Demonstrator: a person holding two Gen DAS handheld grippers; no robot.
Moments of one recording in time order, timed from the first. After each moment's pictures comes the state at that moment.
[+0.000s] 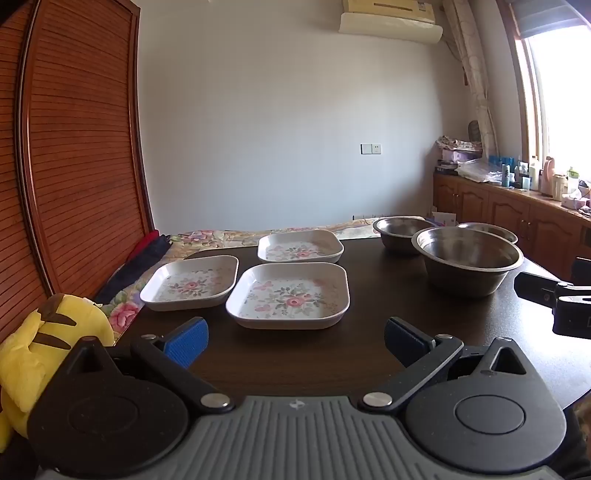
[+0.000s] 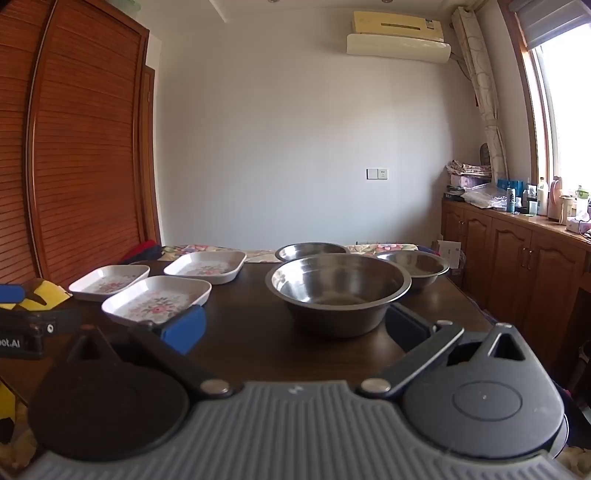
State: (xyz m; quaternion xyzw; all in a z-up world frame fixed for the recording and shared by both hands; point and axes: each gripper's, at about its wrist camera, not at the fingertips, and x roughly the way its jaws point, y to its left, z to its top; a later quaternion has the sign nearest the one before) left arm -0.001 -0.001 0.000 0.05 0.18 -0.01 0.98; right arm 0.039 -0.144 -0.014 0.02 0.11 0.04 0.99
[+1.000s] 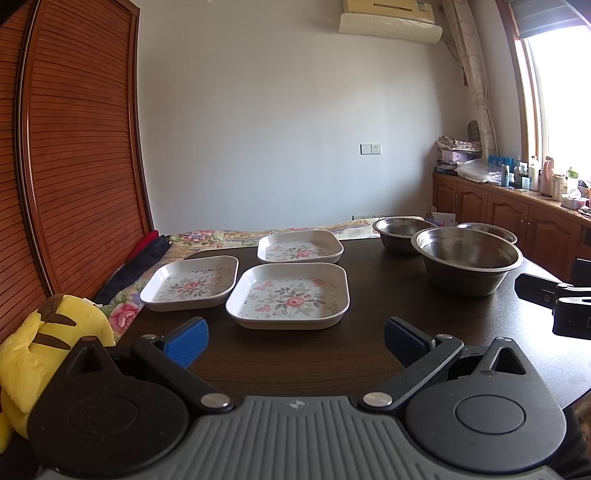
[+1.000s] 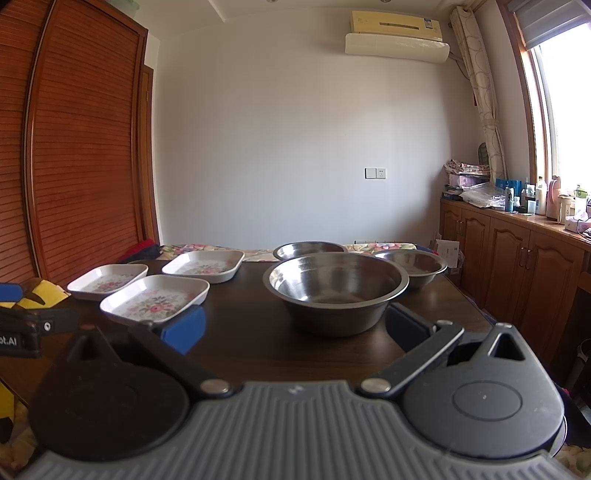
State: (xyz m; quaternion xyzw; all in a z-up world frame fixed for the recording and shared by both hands) left arm 0.000 -0.002 0.000 0.05 0.18 -0.01 0.98; right arm 0.039 -0.147 -0.016 0.02 0.11 0.04 0.99
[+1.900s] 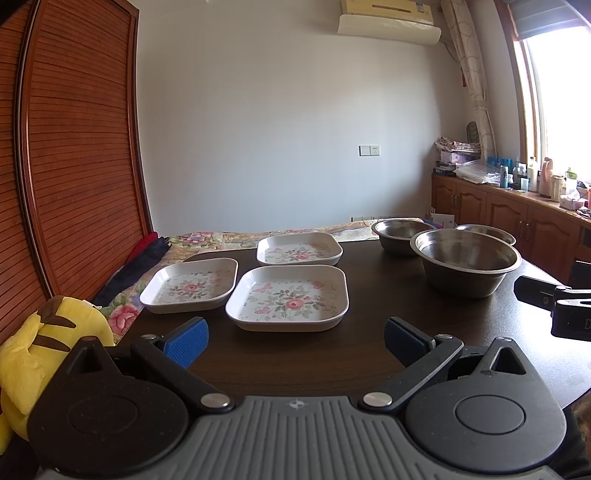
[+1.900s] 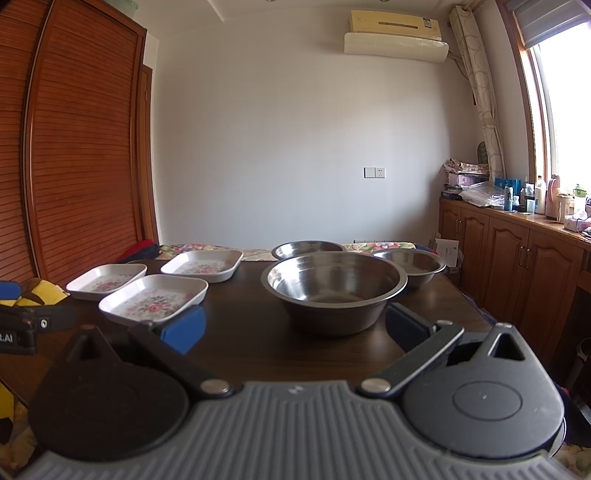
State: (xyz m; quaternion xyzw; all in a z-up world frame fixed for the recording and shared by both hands) left arm 0.000 -0.001 -0.001 0.05 0.18 -0.01 0.98; right arm 0.039 -0.149 -0.016 0.02 0.11 0.03 0.99
